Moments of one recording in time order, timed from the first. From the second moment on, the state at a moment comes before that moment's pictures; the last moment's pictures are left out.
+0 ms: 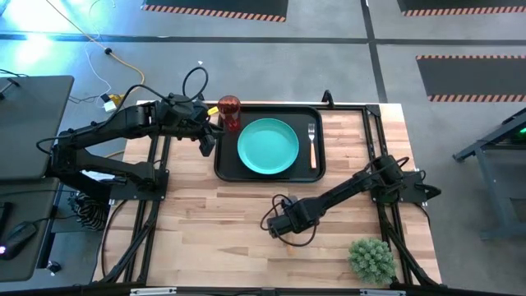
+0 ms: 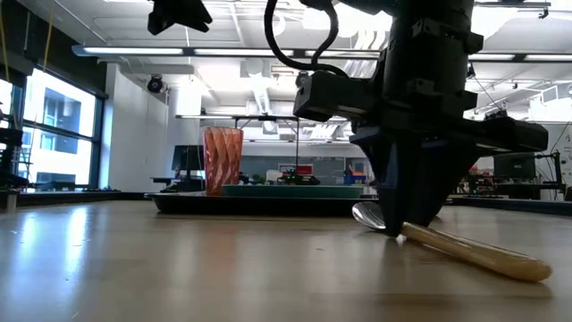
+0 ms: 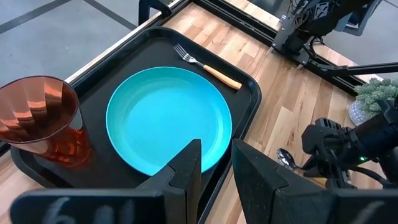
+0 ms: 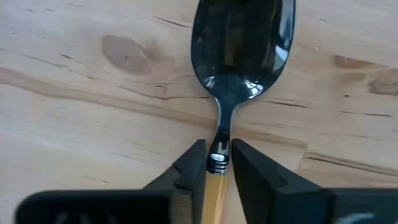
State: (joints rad) left arm 0.26 1.06 1.23 -0.80 -0.06 -0.34; right arm 0.40 2.06 1.41 -0.75 0.05 1.75
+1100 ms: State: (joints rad) left arm 0.26 1.06 1.23 -0.89 -0.06 -0.24; right arm 0.39 2.07 1.66 -0.97 0.19 1.75
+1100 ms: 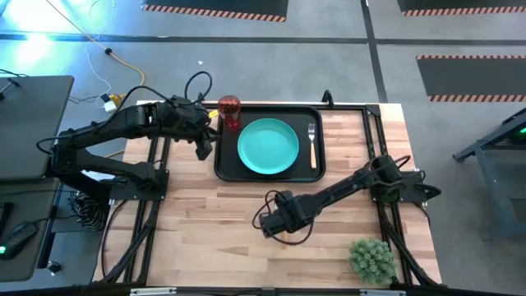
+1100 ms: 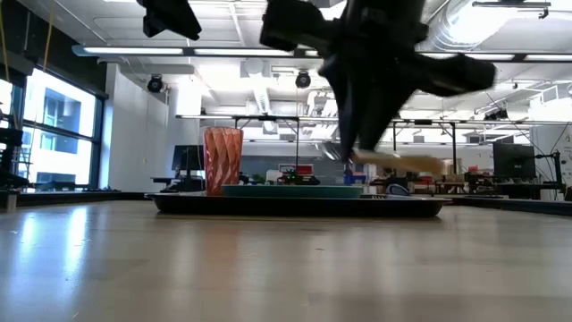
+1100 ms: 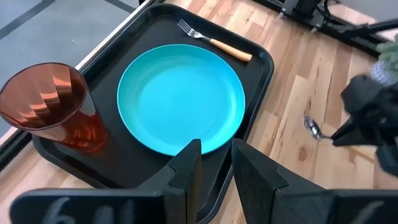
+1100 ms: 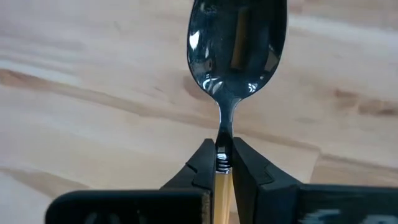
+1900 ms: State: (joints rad) left arm 0.26 1.06 1.23 -0.90 -0.06 -0.20; right arm 0.16 1.87 1.87 -1.47 0.52 1.44
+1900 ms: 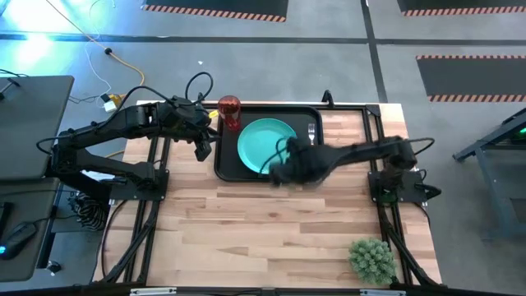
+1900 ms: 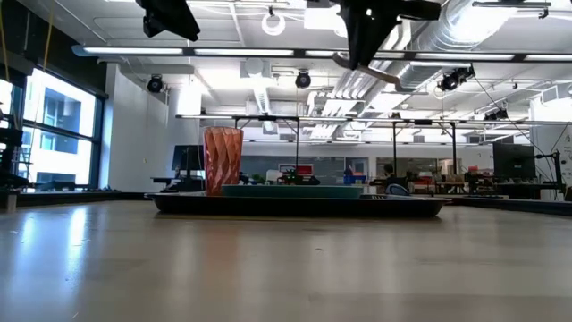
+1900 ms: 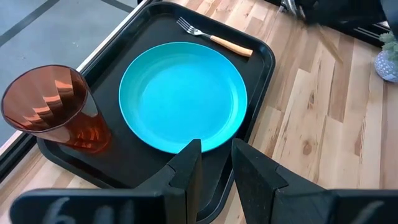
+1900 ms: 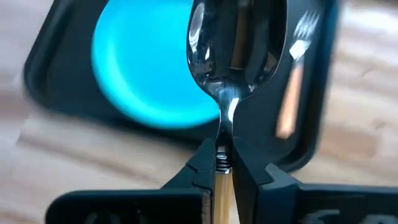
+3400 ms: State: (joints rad) left arm 0.26 1.06 1.23 -0.88 -0.07 -0.20; right arm -0.39 1.71 1.30 -0.90 0.20 1.01
